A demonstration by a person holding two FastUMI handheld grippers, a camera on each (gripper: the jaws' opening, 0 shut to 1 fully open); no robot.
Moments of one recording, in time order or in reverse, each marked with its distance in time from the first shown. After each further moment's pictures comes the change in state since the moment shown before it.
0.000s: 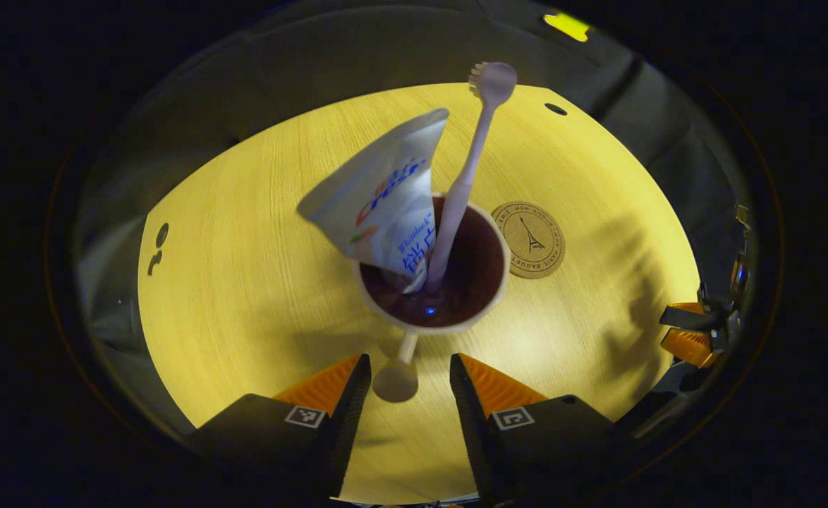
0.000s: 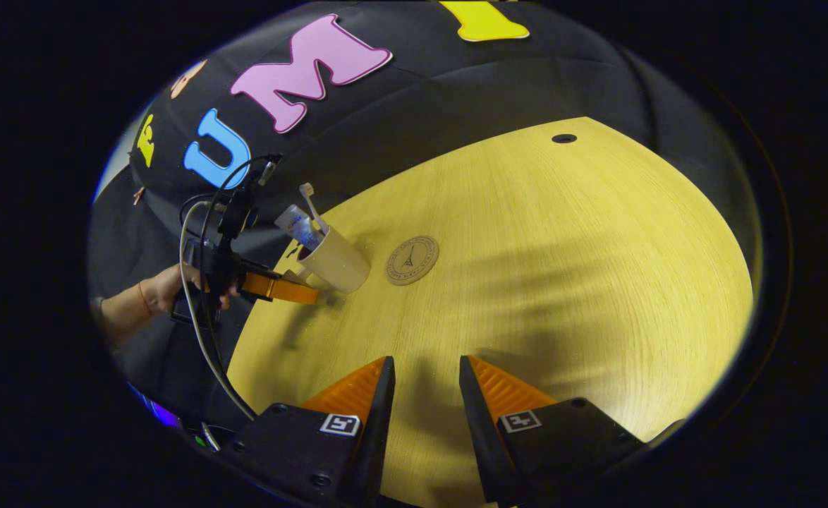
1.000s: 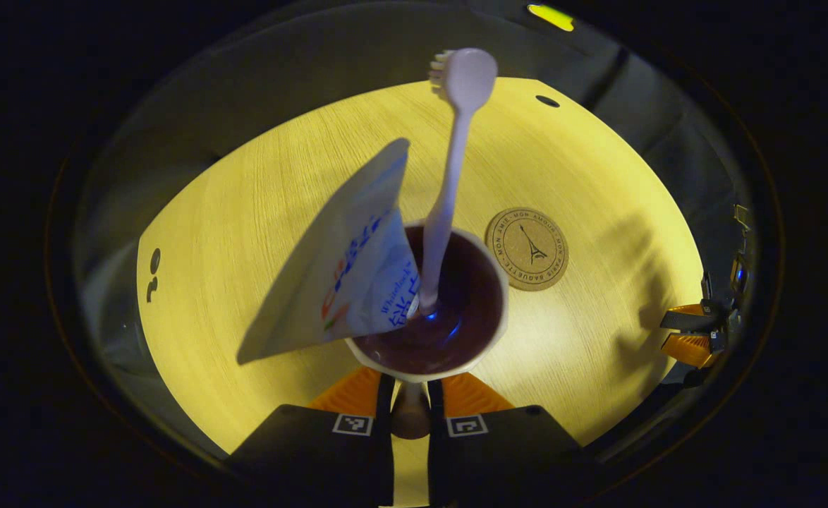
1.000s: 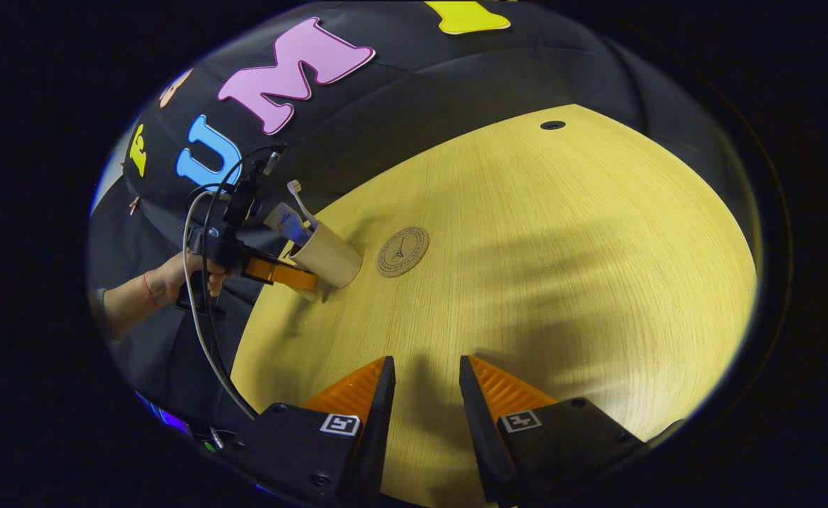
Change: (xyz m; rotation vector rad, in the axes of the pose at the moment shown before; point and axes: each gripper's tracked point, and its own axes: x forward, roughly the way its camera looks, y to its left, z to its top) left arm 0.003 -0.002 0.021 0.048 -0.023 -0.009; right arm 0.004 -0.006 -0.013 0.038 0.011 -0.003
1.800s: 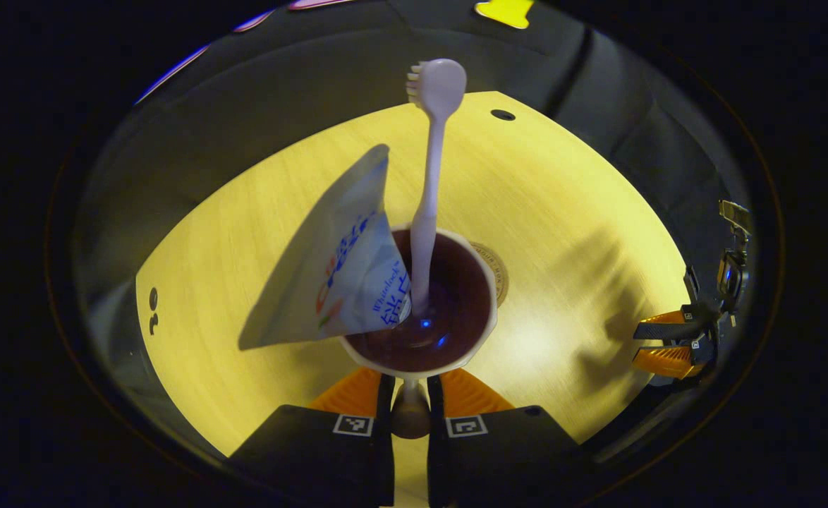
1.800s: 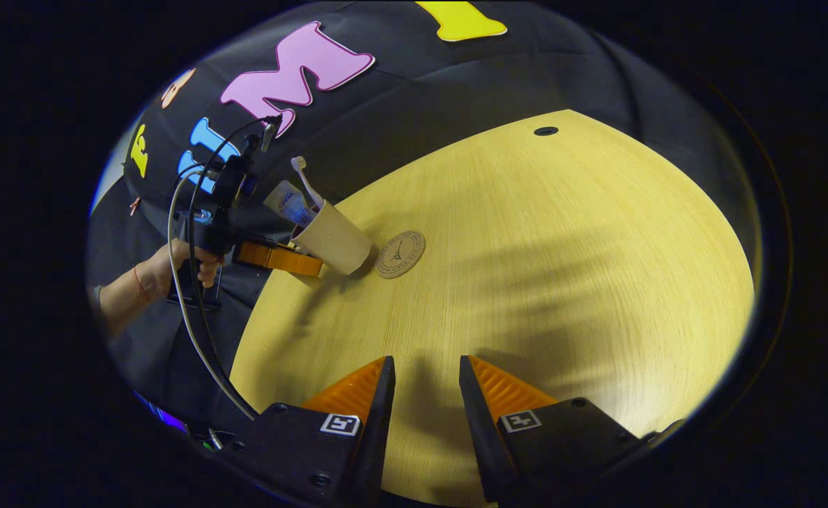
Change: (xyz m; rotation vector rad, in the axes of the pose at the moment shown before) left arm -0.019 -0.064 0.035 0.115 -0.057 -0.046; right arm -0.017 -0.006 0.001 0.003 -0.032 -0.014
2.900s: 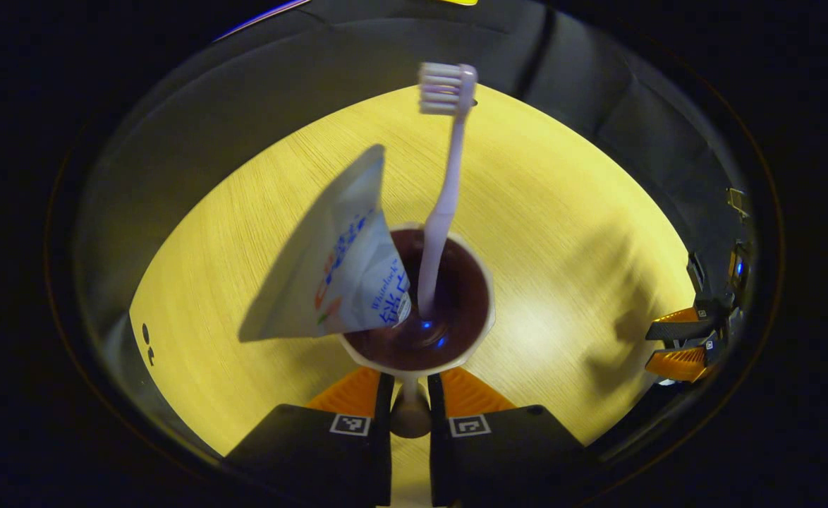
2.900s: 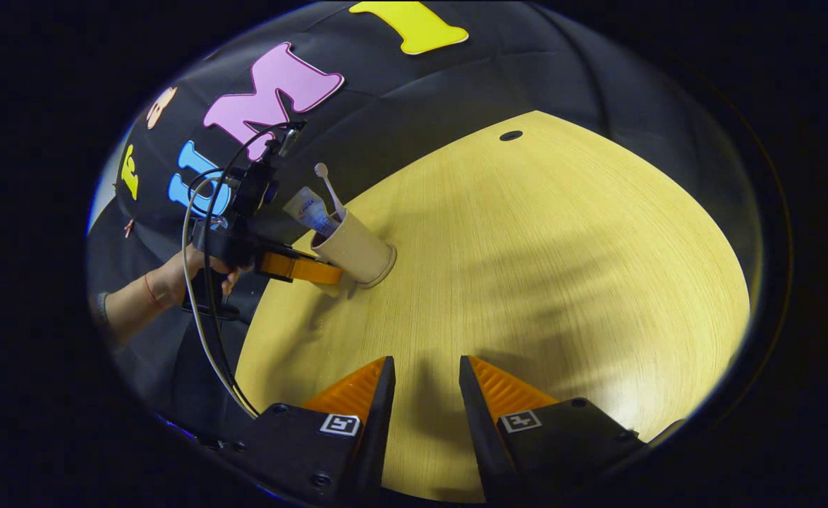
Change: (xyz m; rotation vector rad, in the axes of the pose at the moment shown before) left arm 0.033 -0.045 0.025 0.093 0.022 0.005; right arm -0.022 -0.029 0.003 0.071 -0.042 -0.019
